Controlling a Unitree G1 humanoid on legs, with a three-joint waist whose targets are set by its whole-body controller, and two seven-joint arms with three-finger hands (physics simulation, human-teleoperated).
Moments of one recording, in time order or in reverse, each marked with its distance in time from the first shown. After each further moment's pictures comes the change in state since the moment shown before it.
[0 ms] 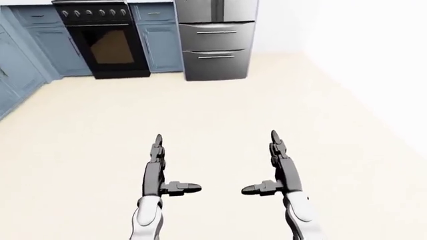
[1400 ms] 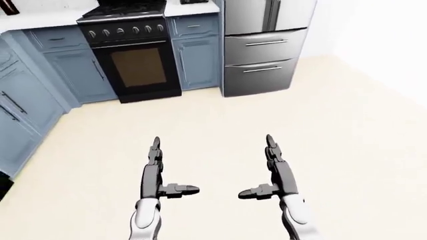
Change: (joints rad) left arm 0.012 0.006 0.012 0.015 0.007 -0.011 0.002; right arm 0.011 0.010 0.024 0.027 -0.006 0.002 0.005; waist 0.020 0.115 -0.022
